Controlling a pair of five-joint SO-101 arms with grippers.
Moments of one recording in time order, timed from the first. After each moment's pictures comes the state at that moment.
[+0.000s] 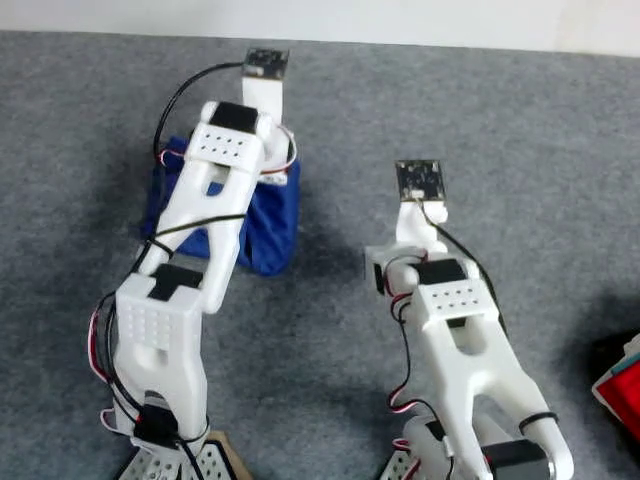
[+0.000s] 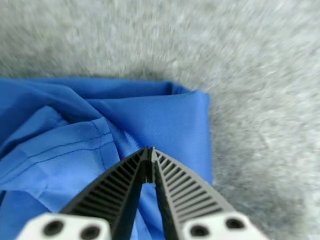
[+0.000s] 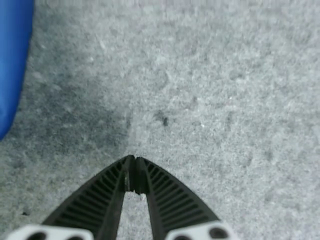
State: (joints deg) left arm 7.6 32.5 -28.9 75.5 8.3; right arm -16.1 -27.3 53.1 39.7 -4.0
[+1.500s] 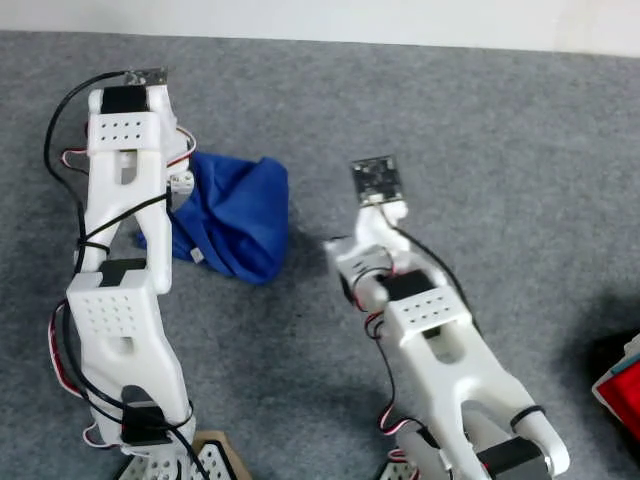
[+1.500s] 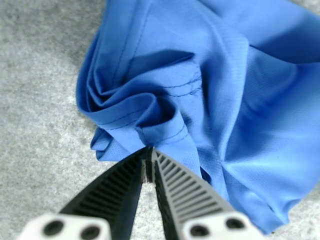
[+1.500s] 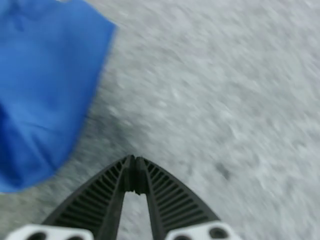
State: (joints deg) left arm -11.3 36.0 -38.8 100.0 8.2; right arm -27.9 -27.3 55.6 23.4 -4.1
